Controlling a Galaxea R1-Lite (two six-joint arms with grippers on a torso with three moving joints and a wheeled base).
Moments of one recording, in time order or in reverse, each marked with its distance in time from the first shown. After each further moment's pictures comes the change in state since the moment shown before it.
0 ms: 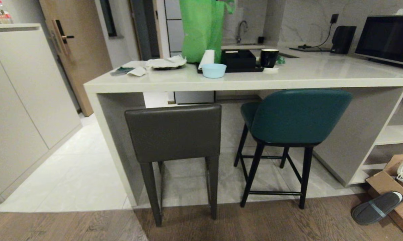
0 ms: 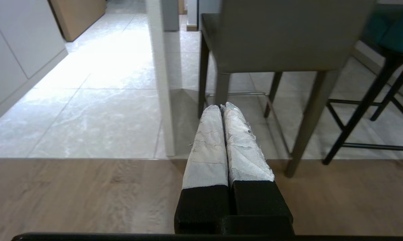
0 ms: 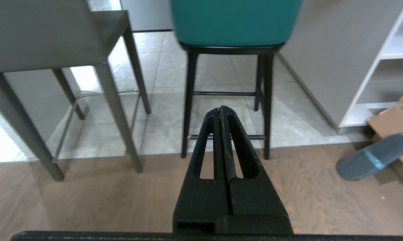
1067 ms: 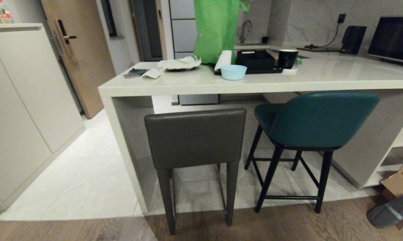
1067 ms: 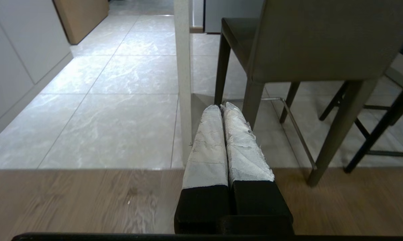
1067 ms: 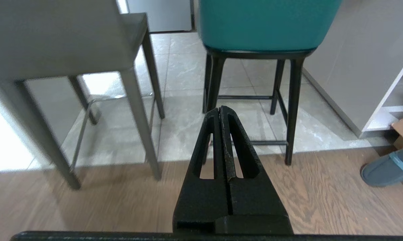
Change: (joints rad) left arm 0.000 0.000 0.000 0.000 0.000 -0.001; right arm 0.000 0.000 0.000 0.000 0.000 0.000
